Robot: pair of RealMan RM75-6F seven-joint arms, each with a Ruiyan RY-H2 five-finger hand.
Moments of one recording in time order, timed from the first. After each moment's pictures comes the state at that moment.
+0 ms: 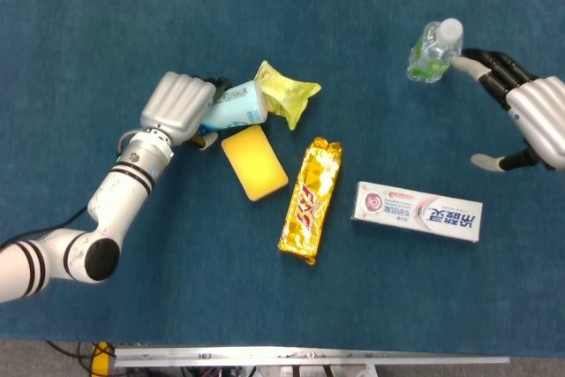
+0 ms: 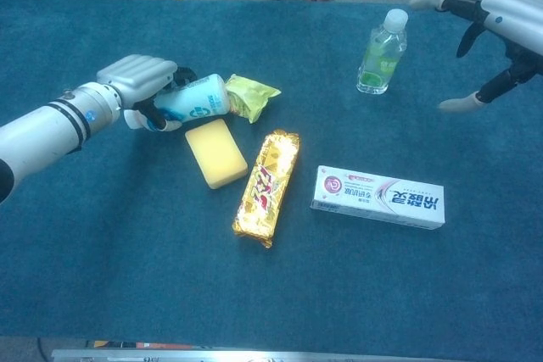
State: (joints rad) left arm -0.80 -1.56 -0.12 -1.42 0.92 0.85 0.46; right arm 0.51 -1.04 0.07 -1.87 -1.41 1.04 0.03
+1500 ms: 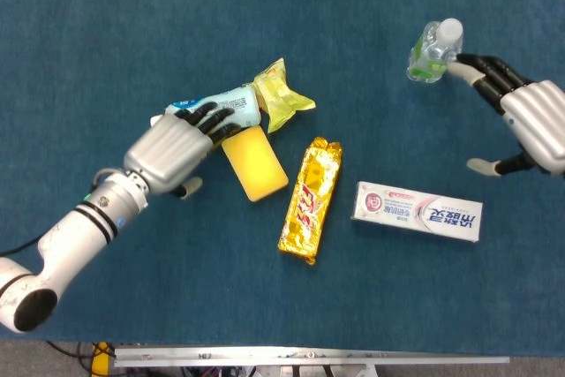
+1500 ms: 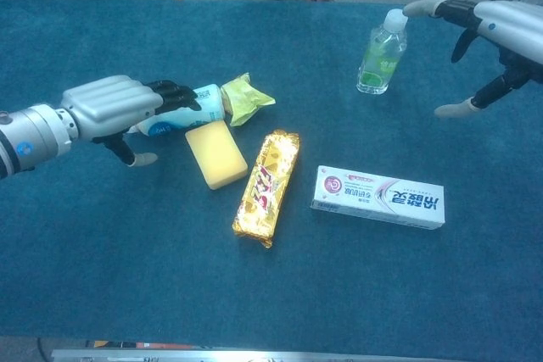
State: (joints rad) left arm -0.75 -1.29 0.04 -1.74 1.26 0.86 0.39; right arm 0.50 -1.04 0.07 -1.87 -1.42 1.03 0.01
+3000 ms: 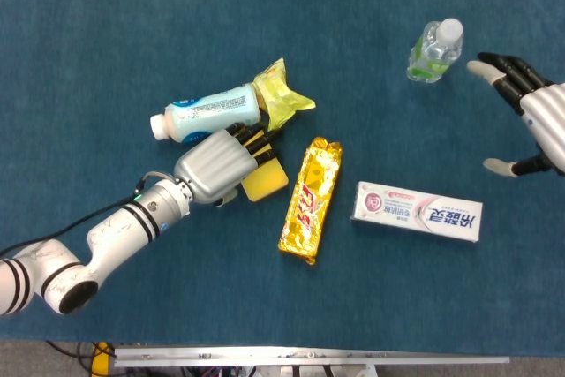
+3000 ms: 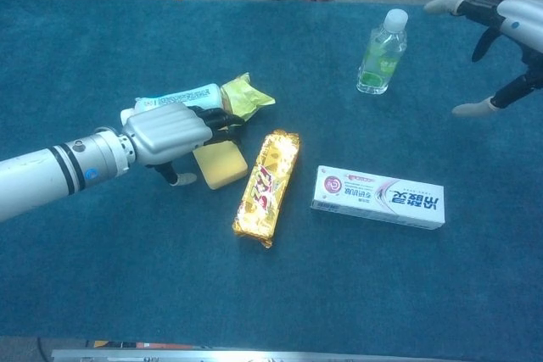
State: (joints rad) left arm -0.79 -1.54 0.04 -1.46 1.45 0.82 0.34; right arm 0.47 -1.02 0.07 -1.88 -1.41 1.05 0.01
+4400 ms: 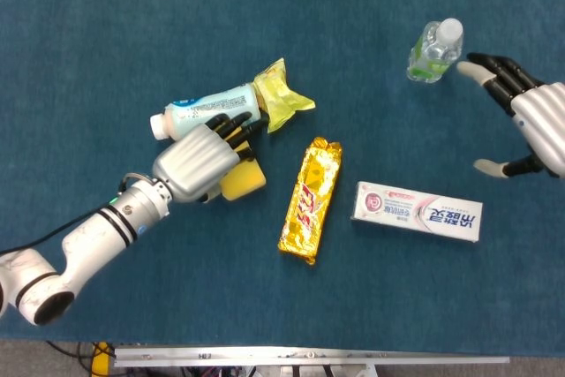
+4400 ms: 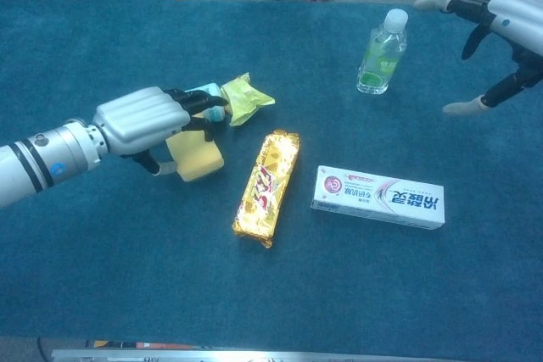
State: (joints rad) left arm -0.73 -1.44 0.05 -1.53 1.51 0.92 0.29; right arm 0.48 -1.03 0.08 -1.90 -1.42 1.05 0.00
